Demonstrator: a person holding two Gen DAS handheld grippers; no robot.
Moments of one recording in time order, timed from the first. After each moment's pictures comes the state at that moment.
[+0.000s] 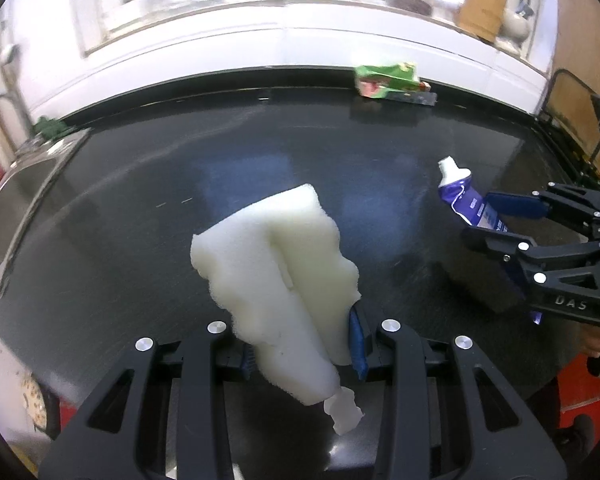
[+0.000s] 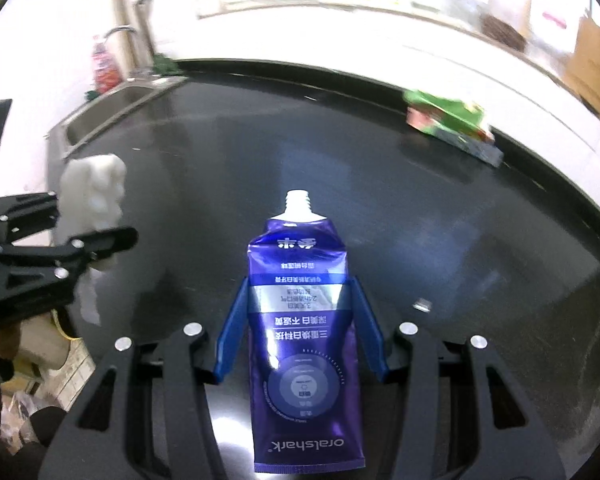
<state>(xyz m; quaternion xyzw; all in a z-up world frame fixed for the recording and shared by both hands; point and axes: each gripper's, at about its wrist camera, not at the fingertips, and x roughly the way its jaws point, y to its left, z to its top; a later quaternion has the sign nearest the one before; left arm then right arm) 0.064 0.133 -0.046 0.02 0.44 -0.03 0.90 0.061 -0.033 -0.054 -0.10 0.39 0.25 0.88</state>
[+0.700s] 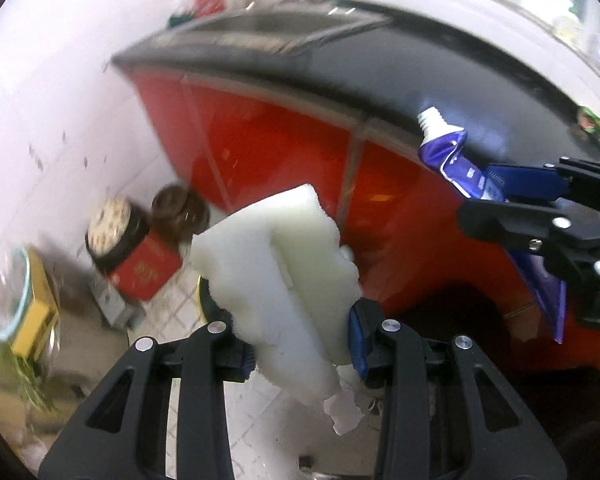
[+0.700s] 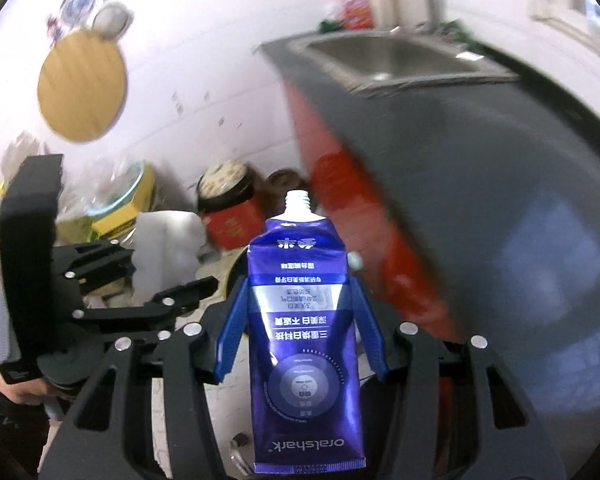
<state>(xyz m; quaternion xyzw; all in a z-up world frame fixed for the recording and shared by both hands) -0.190 0.406 -0.140 -0.13 0.47 0.25 0.84 -0.090 0.353 -0.113 -0.18 0.41 0.53 0.72</state>
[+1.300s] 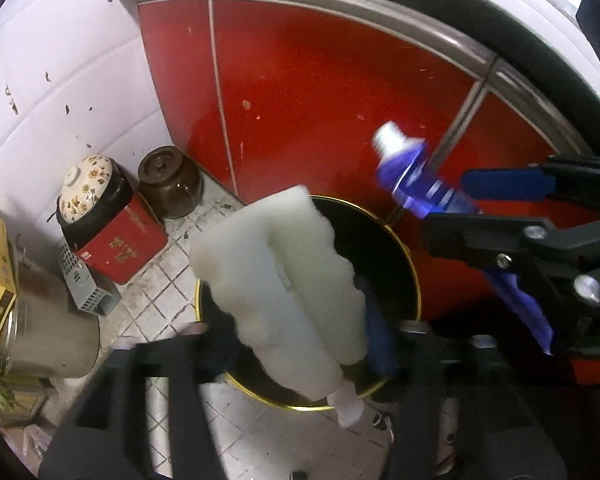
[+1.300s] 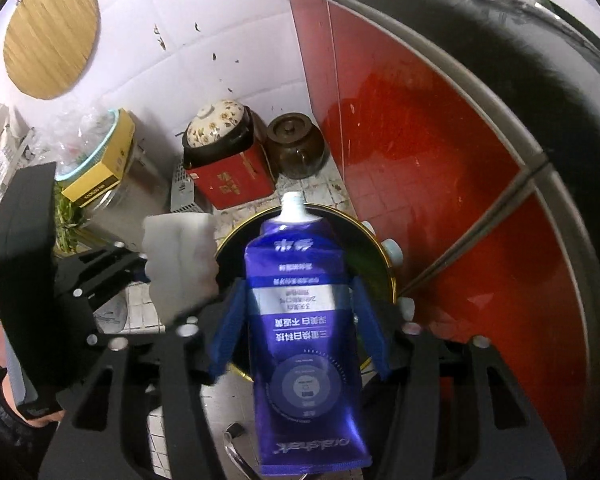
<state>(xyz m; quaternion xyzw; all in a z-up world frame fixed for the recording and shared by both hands) -0.179 0.511 -0.252 -0.19 0.47 0.24 0.83 -0.062 0.472 -0.209 -0.23 0.46 0.50 0.70</state>
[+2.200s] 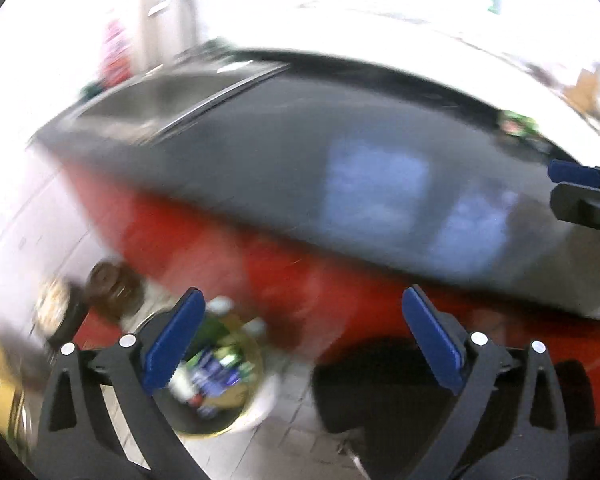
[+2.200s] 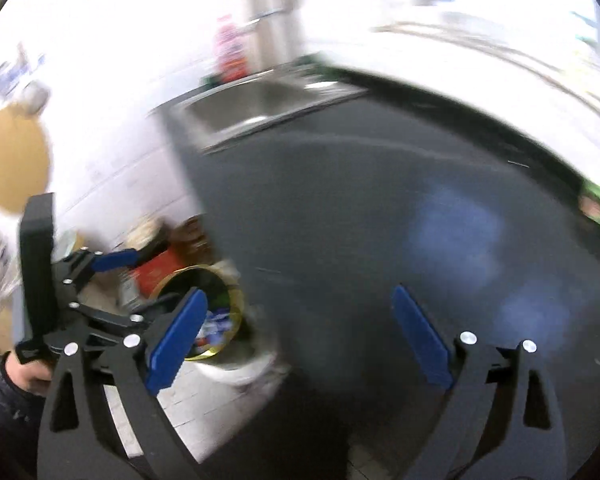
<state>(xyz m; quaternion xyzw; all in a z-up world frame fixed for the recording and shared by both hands) -0.097 0.319 -0.087 -0.07 0.39 0.10 0.91 -0.027 0.124 -0.027 -0.09 0.35 0.33 0.87</state>
